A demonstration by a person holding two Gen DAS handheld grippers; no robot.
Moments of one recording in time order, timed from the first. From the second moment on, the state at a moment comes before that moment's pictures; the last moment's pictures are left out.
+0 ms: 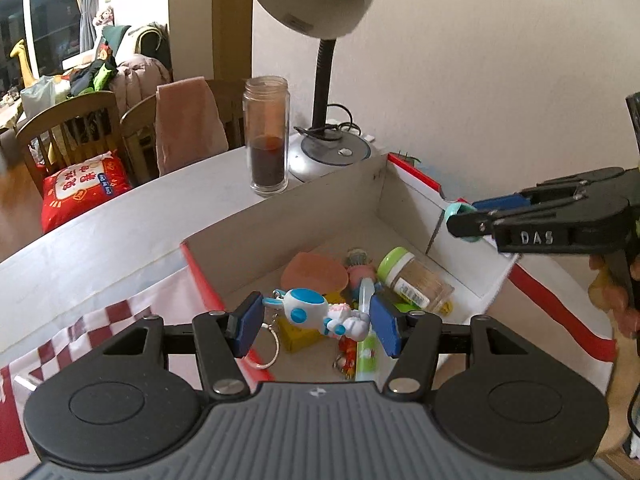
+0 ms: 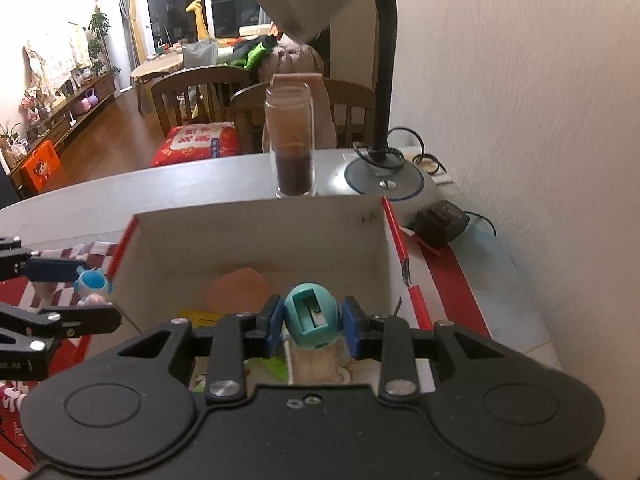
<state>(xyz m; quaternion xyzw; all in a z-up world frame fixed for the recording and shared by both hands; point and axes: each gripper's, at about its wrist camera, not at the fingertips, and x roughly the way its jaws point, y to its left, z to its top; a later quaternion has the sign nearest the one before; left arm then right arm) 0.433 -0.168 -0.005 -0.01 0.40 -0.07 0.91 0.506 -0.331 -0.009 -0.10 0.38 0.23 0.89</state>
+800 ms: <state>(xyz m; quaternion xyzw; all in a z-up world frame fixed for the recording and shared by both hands) 0.528 -0.191 -0.084 0.04 0.49 -0.03 0.87 0.563 -0.313 -0.070 -0.16 0.42 0.25 0.86</state>
